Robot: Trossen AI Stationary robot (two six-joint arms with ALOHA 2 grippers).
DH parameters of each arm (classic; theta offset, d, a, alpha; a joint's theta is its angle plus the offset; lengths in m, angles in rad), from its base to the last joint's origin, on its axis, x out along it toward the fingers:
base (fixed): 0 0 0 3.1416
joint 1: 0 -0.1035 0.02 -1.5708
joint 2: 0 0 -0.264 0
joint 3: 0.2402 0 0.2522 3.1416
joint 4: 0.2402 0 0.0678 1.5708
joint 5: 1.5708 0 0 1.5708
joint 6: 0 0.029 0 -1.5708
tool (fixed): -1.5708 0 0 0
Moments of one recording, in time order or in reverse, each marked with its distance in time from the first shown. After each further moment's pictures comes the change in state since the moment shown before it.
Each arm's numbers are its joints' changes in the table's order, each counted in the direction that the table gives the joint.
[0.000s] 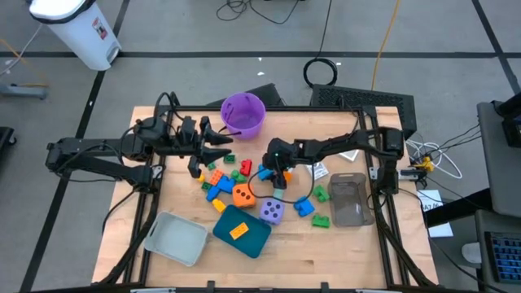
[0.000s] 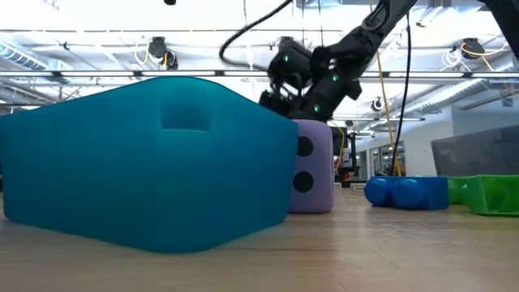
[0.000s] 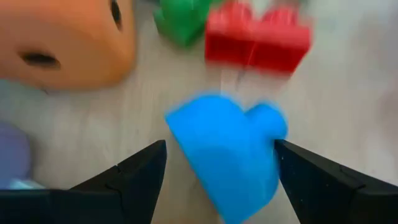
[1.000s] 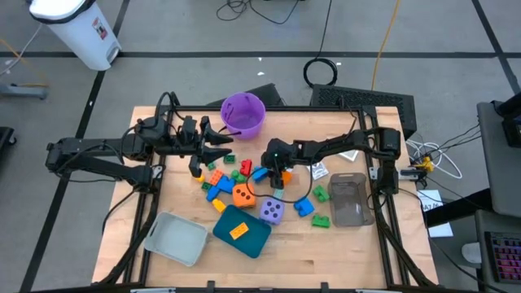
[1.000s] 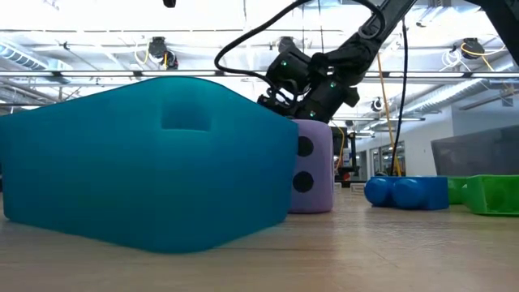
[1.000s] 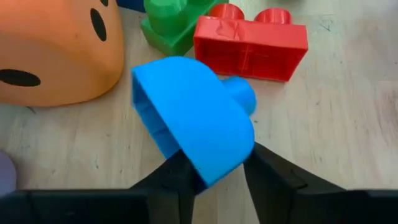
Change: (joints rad) left arm -0.008 0.000 0.000 0.019 -0.001 -0.002; right arm 0.000 -0.028 -0.002 -0.081 0.000 0.056
